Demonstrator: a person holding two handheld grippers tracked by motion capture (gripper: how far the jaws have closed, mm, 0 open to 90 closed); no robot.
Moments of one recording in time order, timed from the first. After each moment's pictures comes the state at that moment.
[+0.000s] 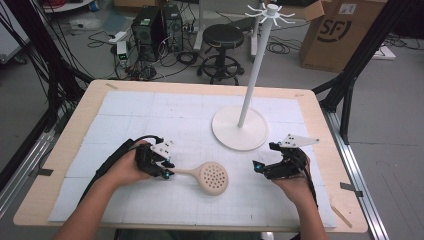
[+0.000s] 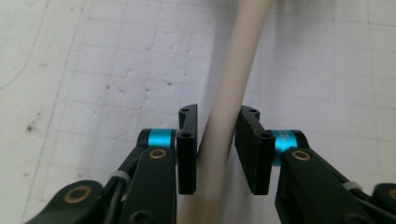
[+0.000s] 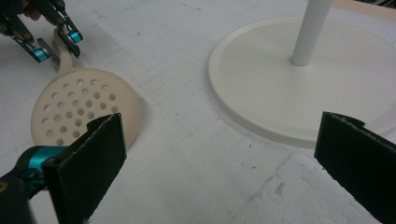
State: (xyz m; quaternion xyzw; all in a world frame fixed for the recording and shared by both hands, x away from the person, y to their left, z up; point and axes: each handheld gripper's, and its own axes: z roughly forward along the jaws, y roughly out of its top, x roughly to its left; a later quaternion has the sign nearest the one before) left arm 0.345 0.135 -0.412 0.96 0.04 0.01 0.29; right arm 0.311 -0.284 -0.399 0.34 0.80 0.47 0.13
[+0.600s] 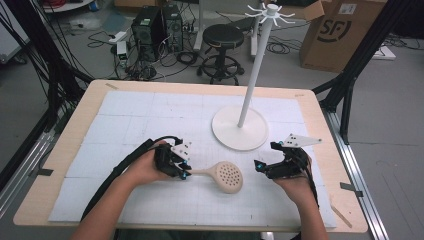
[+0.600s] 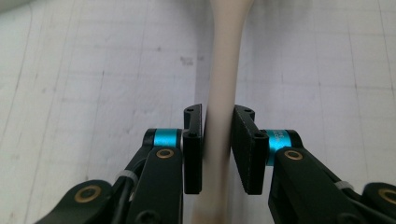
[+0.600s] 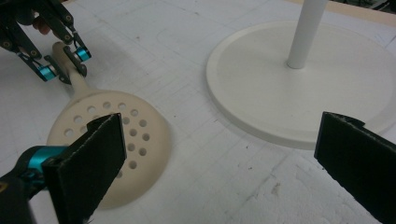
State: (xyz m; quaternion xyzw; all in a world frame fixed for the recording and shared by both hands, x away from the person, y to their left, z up) left arm 0.345 0.079 -0.407 0.96 0.01 0.00 0.29; right arm 0.310 -0.288 -0.397 0.35 0.79 0.48 0.14
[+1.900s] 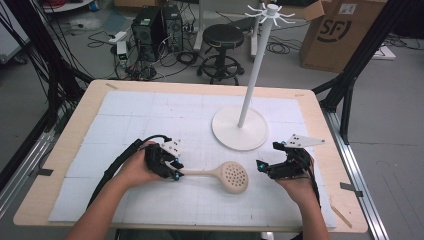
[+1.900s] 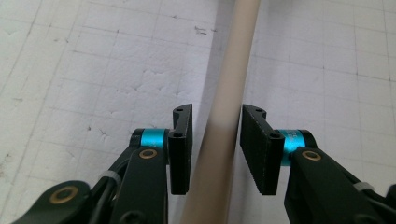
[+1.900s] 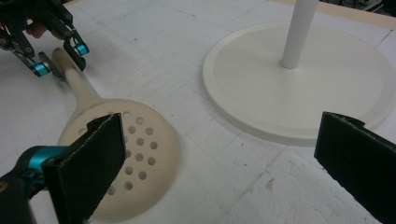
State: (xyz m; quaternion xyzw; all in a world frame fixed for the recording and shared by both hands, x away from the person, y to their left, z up) left arm 0.346 0.114 -0.414 0.95 0.07 -0.01 0.31; right arm 0.307 -0.292 -0.395 0.35 0.79 0.48 0.14
